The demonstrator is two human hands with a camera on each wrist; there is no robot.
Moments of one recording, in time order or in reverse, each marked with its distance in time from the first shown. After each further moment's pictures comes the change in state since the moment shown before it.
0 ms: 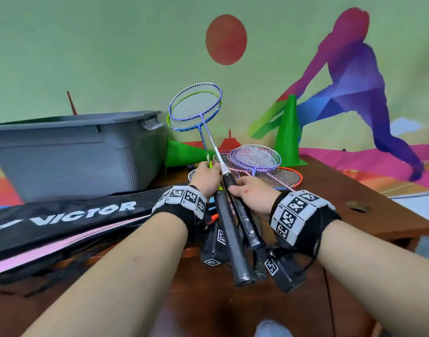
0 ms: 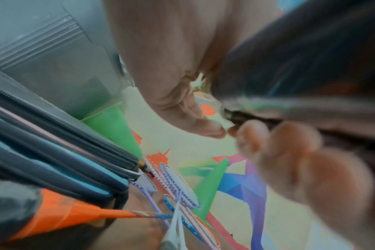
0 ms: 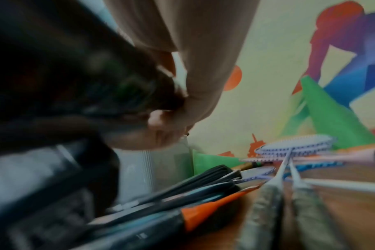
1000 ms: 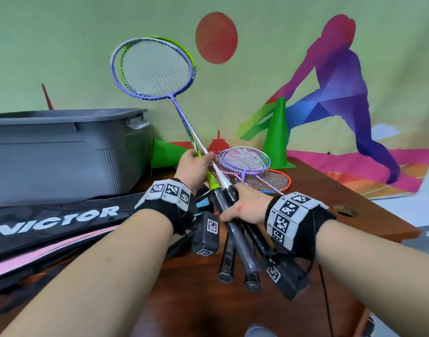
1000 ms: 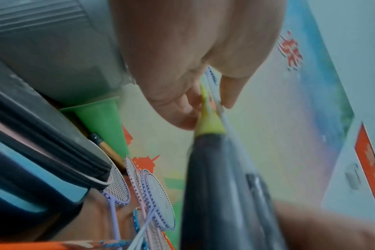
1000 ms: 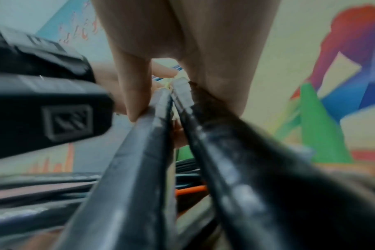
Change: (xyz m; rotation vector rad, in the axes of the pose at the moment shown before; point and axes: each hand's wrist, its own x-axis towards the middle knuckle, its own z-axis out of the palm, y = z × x) left_hand -0.013 0.039 -0.004 -0.230 0.004 0.112; right_hand 0.000 -0.004 -0.007 -0.470 0.006 0.113
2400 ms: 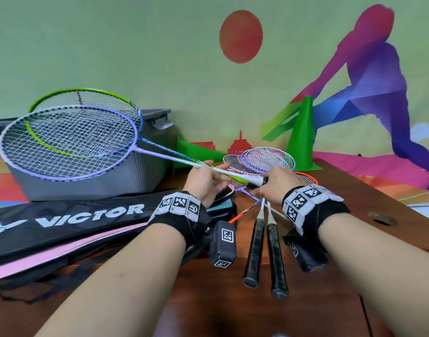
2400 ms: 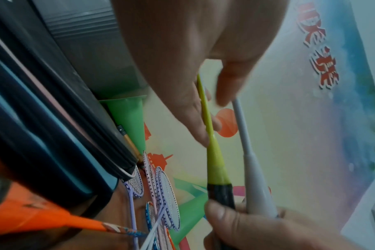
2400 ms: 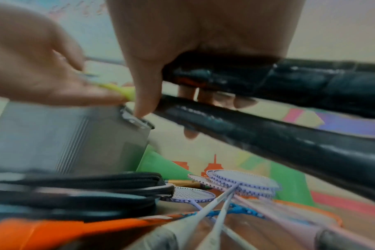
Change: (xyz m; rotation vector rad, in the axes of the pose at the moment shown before) left_hand -0.008 -0.012 -0.030 -0.444 -0.023 -0.188; right_hand 0.036 0.002 -0.024 -0.451 0.324 0.022
